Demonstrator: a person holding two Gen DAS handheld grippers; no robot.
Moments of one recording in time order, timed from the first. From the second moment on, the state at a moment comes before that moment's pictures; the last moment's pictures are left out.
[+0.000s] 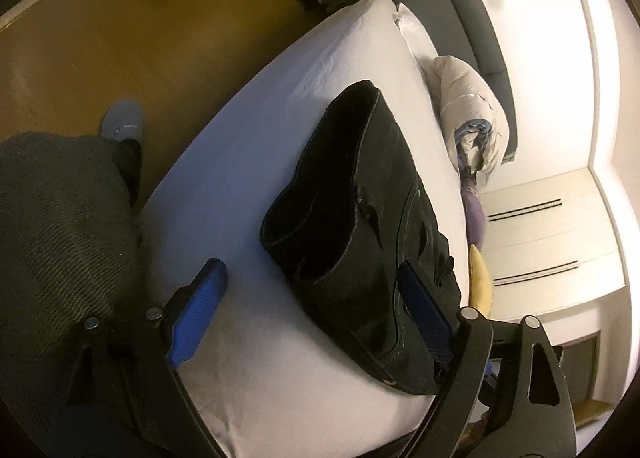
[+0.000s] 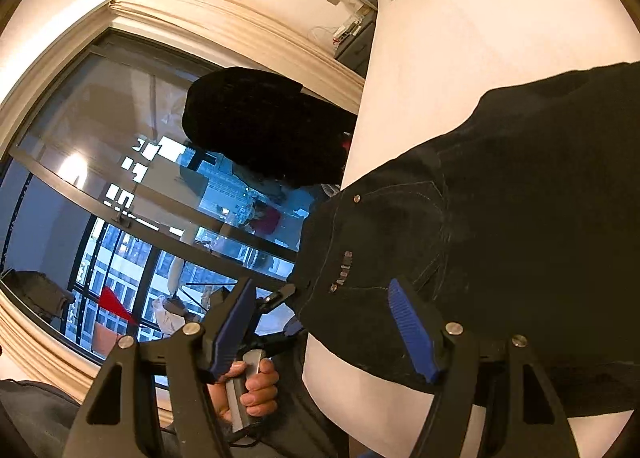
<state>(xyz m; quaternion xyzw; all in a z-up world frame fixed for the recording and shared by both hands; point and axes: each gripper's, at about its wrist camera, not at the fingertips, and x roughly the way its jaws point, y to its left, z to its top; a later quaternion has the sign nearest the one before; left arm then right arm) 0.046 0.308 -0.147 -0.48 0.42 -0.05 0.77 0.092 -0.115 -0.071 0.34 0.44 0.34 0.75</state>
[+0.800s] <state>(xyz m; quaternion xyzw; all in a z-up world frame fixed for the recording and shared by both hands) 0.056 0.315 -0.123 -0.56 0.37 -0.07 0.74 0.166 -0.094 -0.060 0.31 0.52 0.34 0.72</state>
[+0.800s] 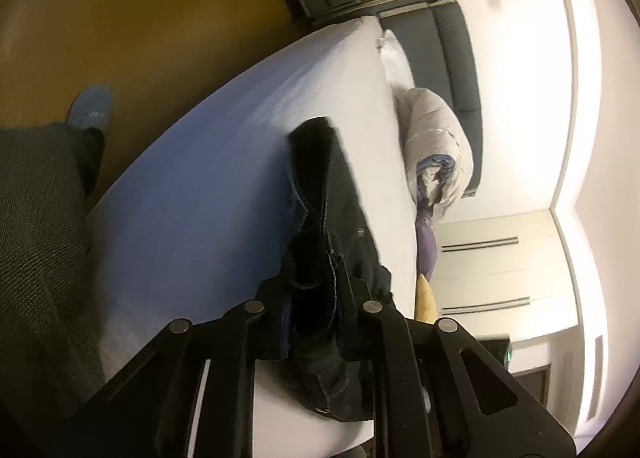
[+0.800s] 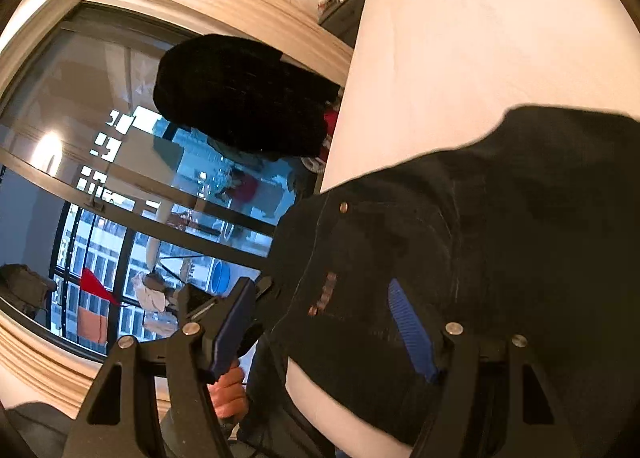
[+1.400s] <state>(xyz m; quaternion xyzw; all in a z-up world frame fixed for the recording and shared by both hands) 0.085 0.225 -0.002 -0.37 0.36 -0.14 0.85 0.176 -0.078 -0.123 0.28 0.57 0.30 0.71</state>
